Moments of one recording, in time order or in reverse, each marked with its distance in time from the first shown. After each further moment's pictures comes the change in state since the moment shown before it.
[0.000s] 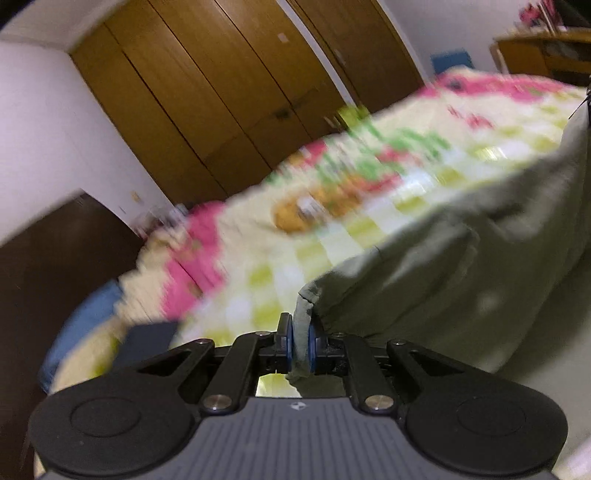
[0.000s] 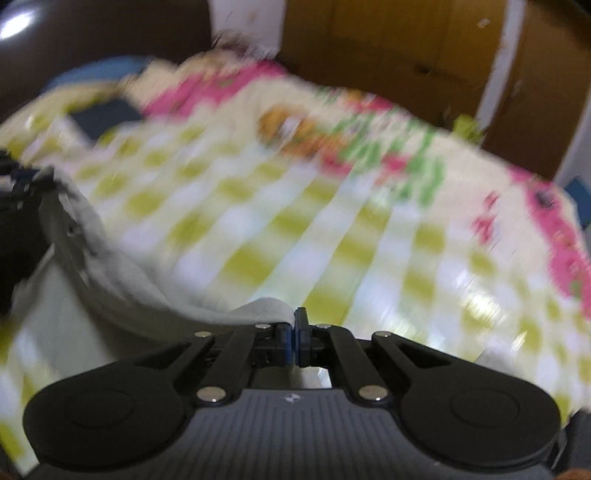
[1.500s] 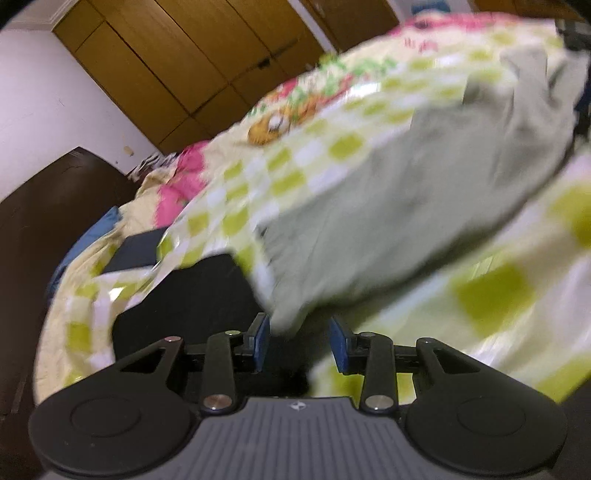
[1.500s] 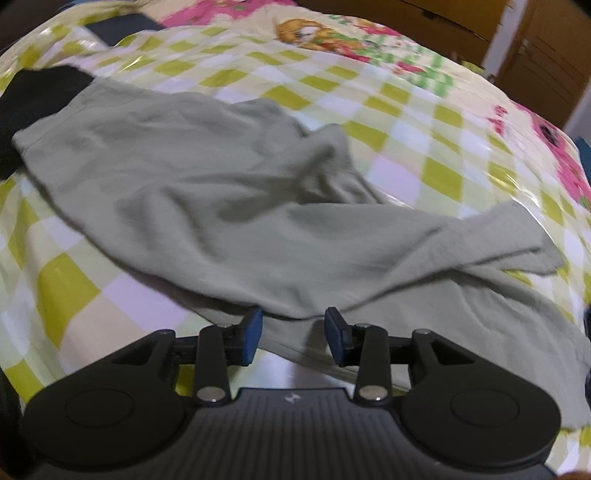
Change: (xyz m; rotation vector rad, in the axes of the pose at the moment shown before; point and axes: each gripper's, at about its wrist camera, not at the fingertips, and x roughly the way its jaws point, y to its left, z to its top) left arm -0.106 -0.068 -0.138 0.036 0.174 -0.062; right arm 0.004 0.040 -0.173 0.008 0.260 0.019
